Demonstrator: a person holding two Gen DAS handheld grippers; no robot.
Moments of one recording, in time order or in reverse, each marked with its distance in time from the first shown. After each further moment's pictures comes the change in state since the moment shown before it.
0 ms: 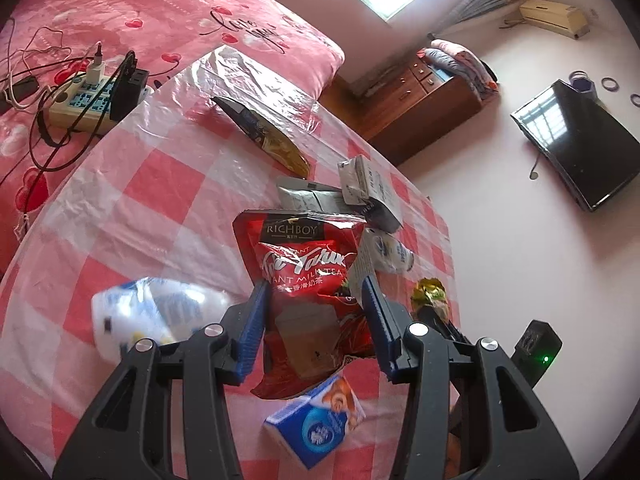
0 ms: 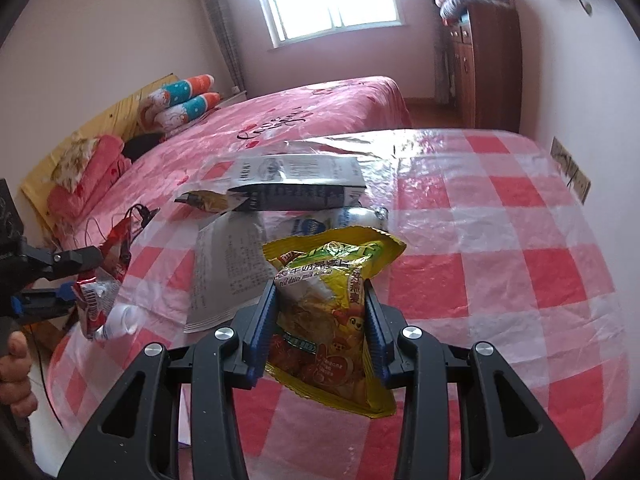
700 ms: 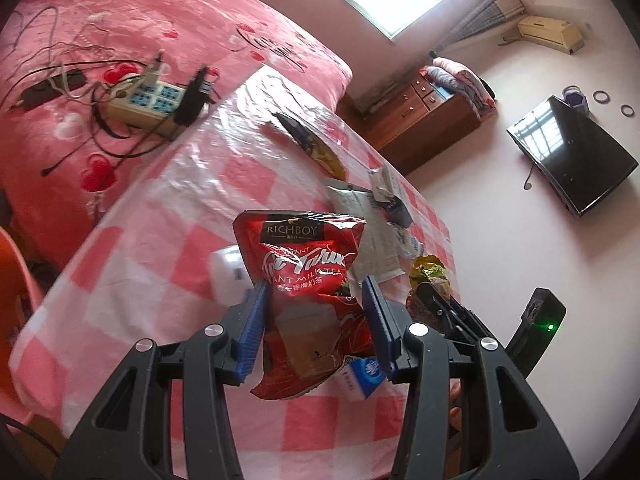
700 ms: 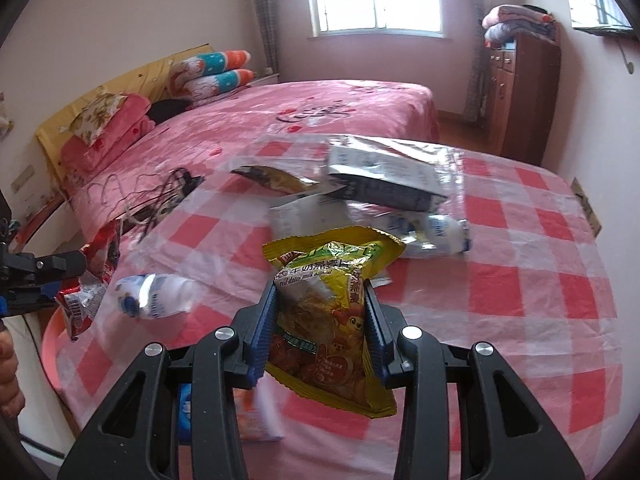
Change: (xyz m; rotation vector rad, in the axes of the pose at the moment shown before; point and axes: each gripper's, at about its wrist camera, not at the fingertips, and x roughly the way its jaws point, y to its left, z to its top) left arm -0.073 0.057 -0.028 -0.022 -0.062 0.005; right arm -0.002 0.083 -0.007 -0.135 0.048 0.064
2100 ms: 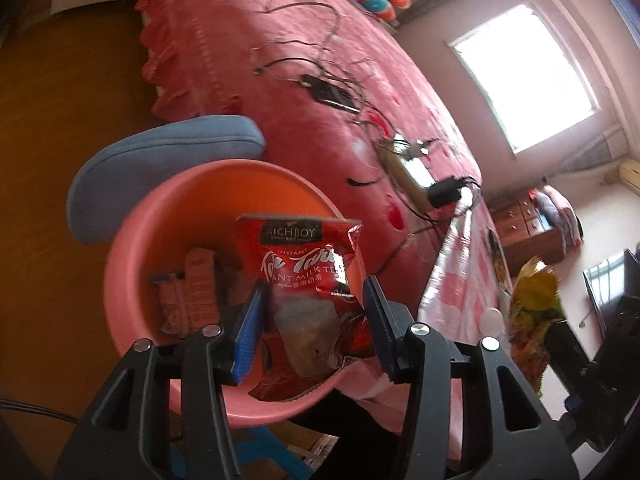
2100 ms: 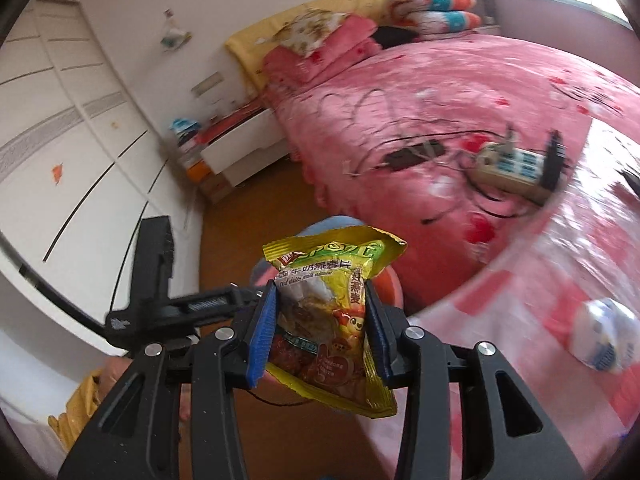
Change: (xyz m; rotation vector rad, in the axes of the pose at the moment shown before) left arm -0.158 0.250 -0.060 -0.446 -0.225 0.286; right arm 0.030 0.335 -0.014 -0.347 0.254 0.667
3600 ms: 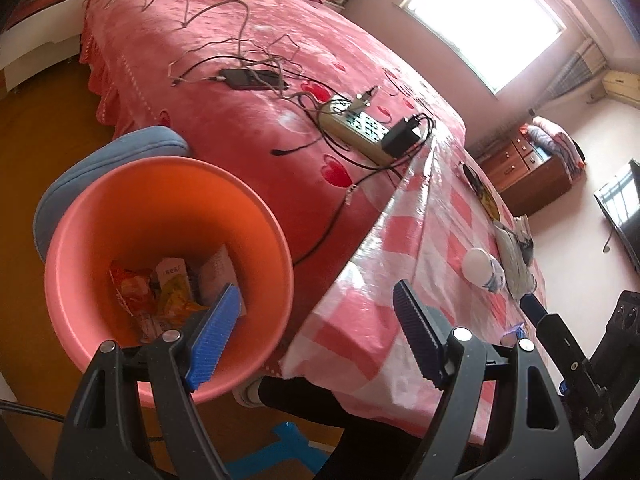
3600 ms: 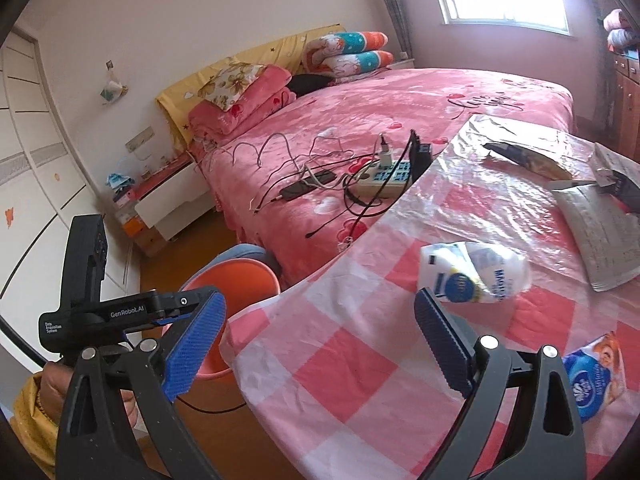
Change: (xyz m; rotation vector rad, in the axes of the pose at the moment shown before) left arm 0.015 -0.103 -0.049 0.283 0.030 0.027; right arm -0.094 -0.084 -0.079 0.155 -0.227 -0.274
